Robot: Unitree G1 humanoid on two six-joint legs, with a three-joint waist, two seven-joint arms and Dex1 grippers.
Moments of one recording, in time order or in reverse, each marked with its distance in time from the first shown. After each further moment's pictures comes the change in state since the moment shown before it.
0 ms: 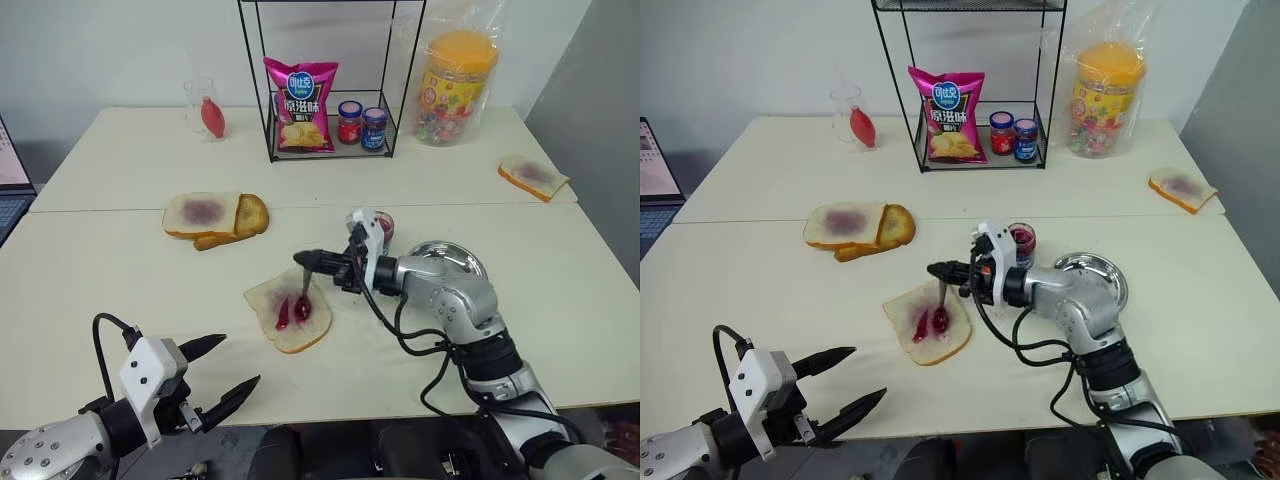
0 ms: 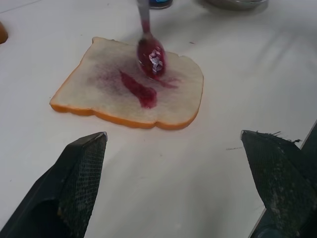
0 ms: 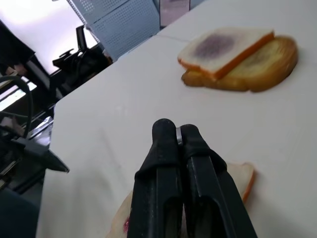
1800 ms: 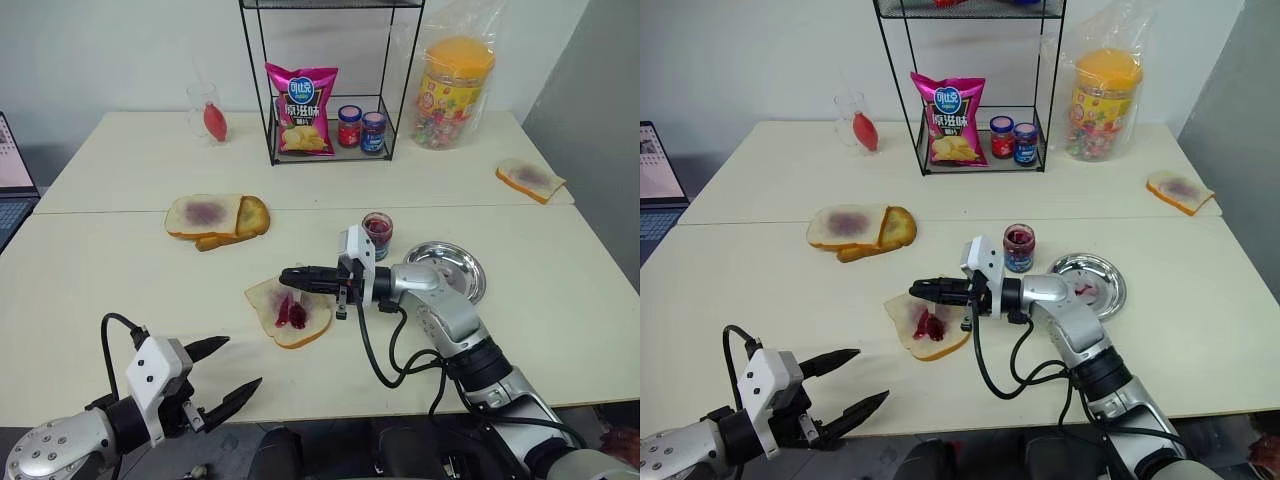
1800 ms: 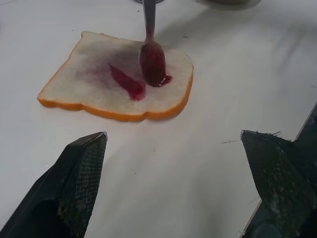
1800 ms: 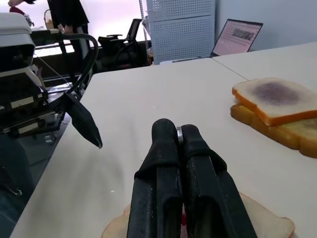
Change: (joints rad) left arm -0.014 0.032 -0.038 0.037 0.002 -0.019 -0.001; right arm 0.019 -0.029 0.133 0.157 -0.191 -0.479 0.326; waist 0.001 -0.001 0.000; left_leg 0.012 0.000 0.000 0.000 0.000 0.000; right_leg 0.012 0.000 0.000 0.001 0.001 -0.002
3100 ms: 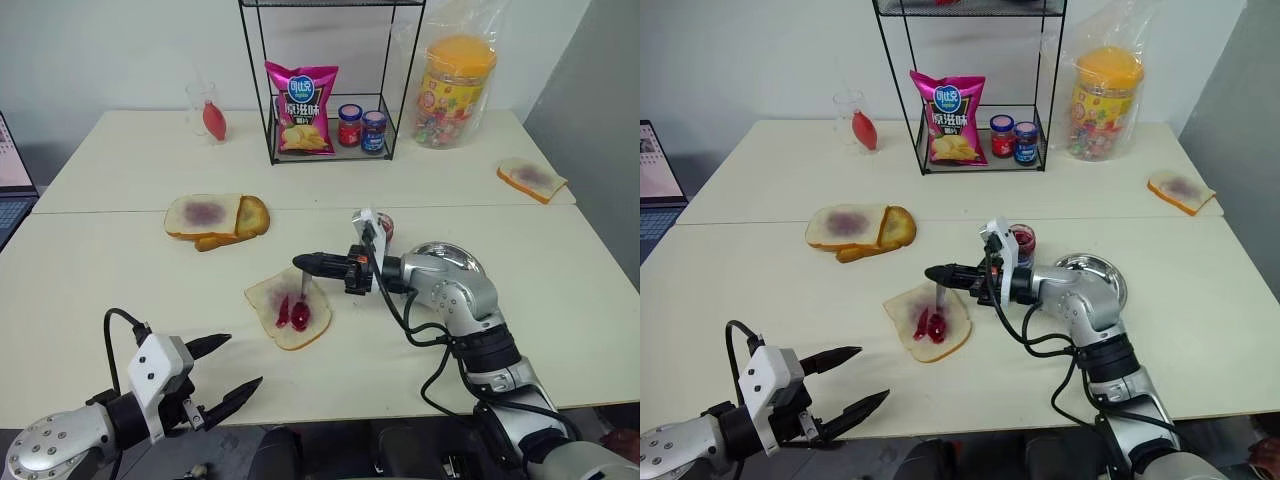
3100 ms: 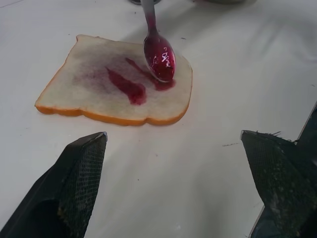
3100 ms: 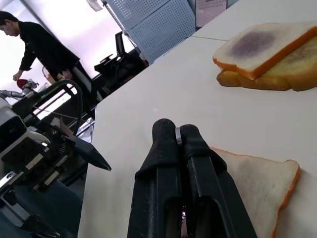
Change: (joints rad) left arm -0.013 0.018 -0.001 0.007 0.002 -0.003 -0.017; right arm -0.043 0.042 -0.177 -0.024 0.233 0.547 -0.130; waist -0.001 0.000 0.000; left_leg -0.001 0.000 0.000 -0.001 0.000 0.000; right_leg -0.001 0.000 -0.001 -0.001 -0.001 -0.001
